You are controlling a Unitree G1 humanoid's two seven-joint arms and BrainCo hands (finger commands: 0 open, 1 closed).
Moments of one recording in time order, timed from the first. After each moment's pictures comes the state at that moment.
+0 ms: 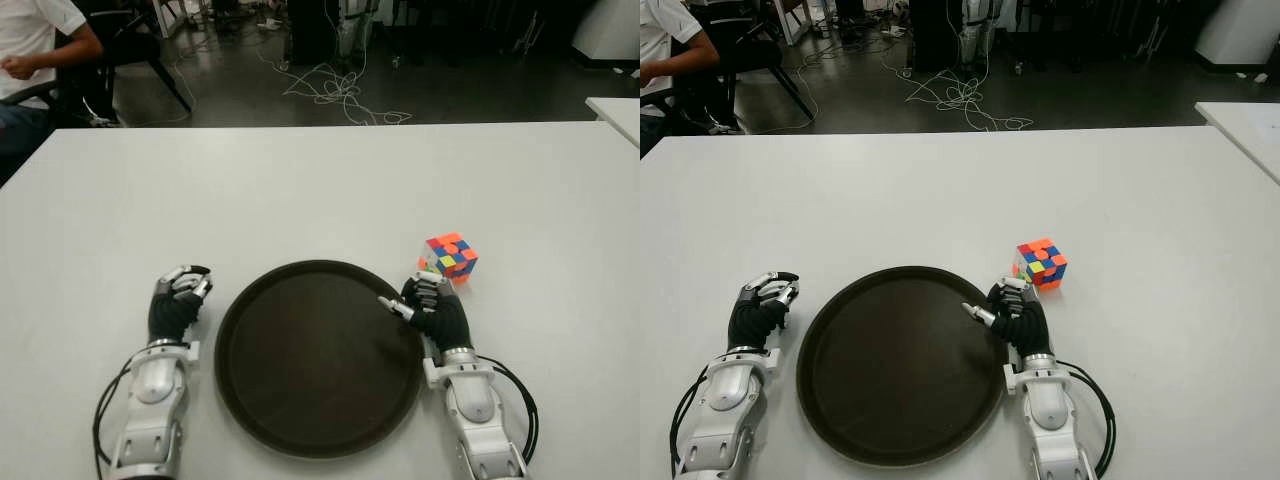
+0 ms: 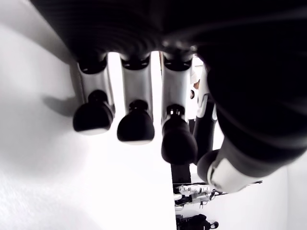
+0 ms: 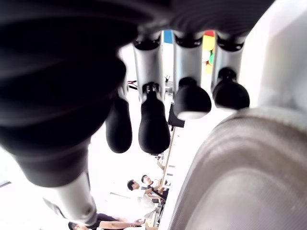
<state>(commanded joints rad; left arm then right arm) 0.09 0.01 0.12 0.14 0.00 0.07 0.08 0.17 0.06 0.02 0.16 -0.26 -0.28 -0.07</state>
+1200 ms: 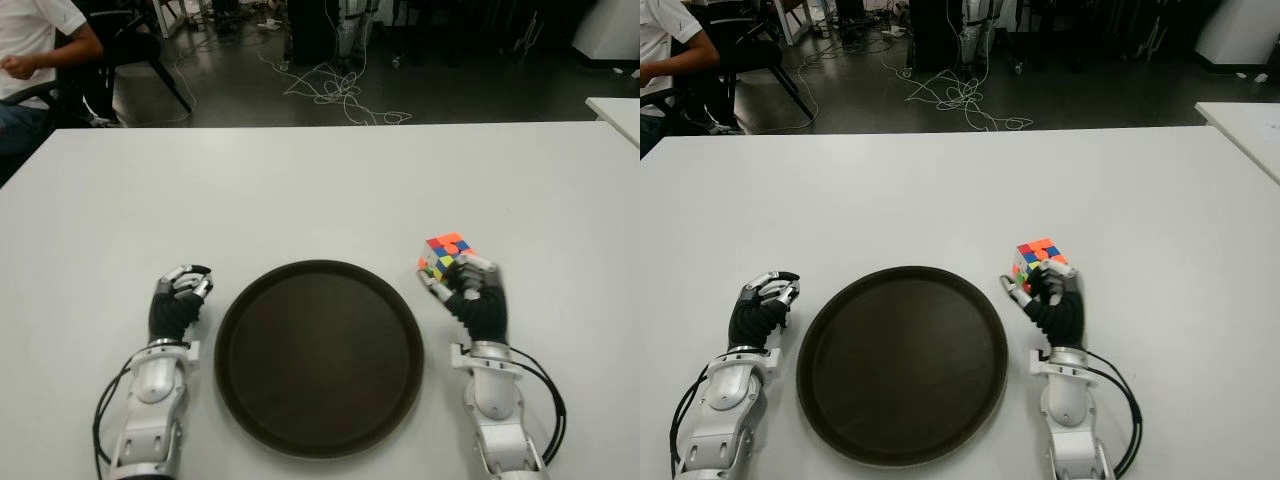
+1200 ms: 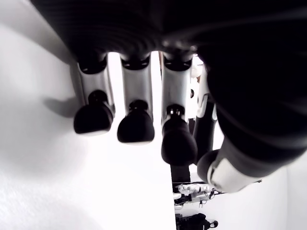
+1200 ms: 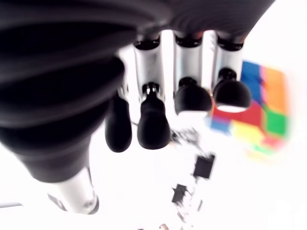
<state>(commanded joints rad) 0.08 0.01 0.12 0.16 0.00 0.06 0.07 0.13 0.05 -0.07 0.15 -0.34 -0.45 -0.31</state>
